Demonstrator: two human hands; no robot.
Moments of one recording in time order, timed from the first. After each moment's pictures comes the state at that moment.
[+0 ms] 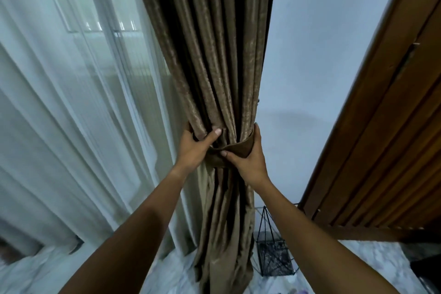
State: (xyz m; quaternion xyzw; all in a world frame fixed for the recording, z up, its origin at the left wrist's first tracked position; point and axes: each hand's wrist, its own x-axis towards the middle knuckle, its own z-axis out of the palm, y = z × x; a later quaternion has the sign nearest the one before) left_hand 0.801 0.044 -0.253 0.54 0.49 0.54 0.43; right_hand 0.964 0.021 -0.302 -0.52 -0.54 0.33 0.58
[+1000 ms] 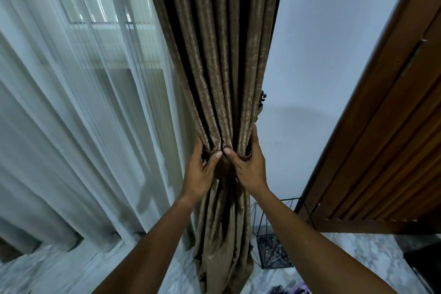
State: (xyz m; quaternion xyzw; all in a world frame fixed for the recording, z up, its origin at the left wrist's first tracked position) left_hand 0.775 0.008 -0.312 0.64 0.44 0.51 0.37; right_hand 0.924 0.003 -0.309 -0.52 -0.54 0.29 0.60
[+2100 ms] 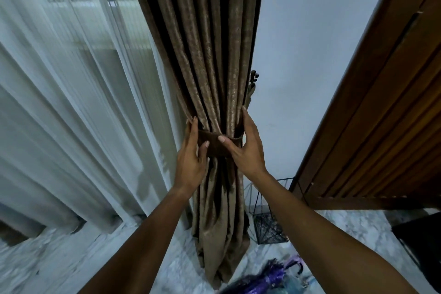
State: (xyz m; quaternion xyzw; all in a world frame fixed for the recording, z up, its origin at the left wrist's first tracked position) left_hand 0.777 -0.010 -0.328 0.69 0.49 0.48 0.22; right_hand 0.943 -0.008 -0.322 -0.54 -0.60 0.24 0.54
